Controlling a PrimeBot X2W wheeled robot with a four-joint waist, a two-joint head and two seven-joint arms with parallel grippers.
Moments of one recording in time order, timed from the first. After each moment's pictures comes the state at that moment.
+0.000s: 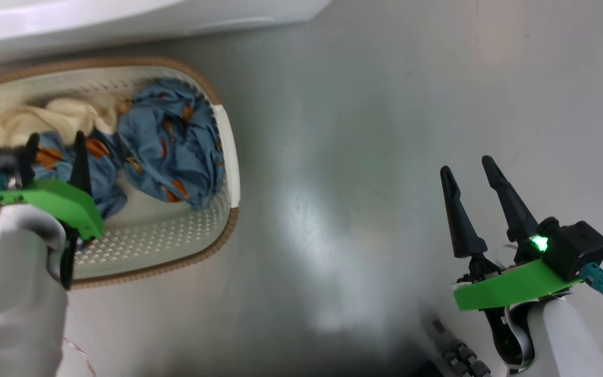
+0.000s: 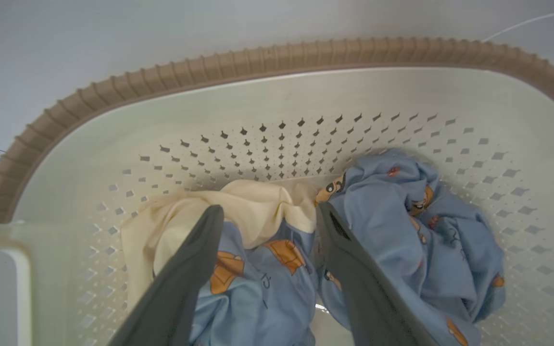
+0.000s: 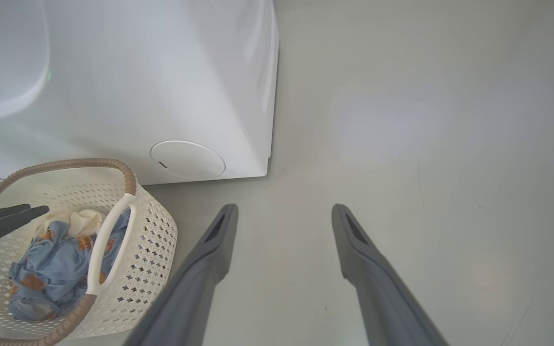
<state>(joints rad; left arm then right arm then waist) -0.80 0.20 -0.12 0.92 -0.20 -0.08 -0.21 -0.25 -0.06 0.06 0.06 0.24 0.13 -0.25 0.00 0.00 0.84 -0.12</state>
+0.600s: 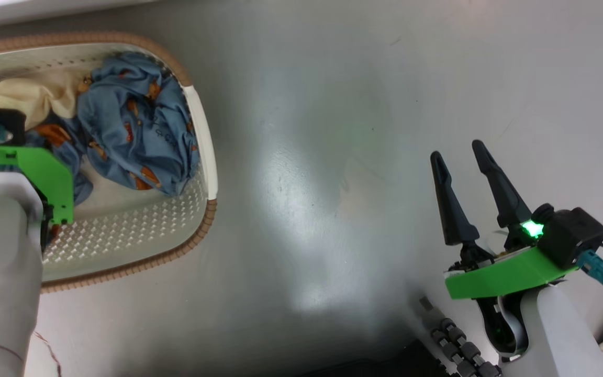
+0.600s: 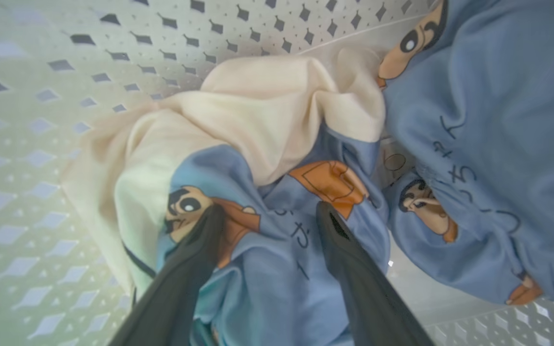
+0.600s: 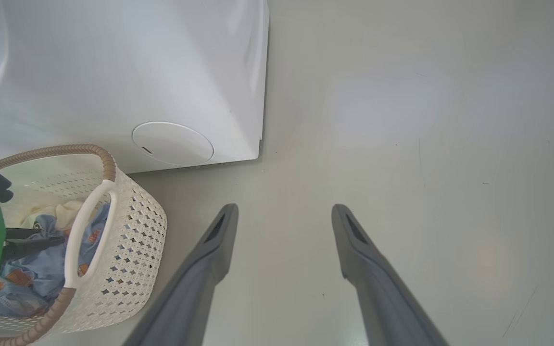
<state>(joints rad) -1.01 0.25 -0.23 1.17 -0.08 0.05 0.06 -0.29 -0.05 0.09 0.05 0.27 0.13 -0.25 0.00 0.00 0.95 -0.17</state>
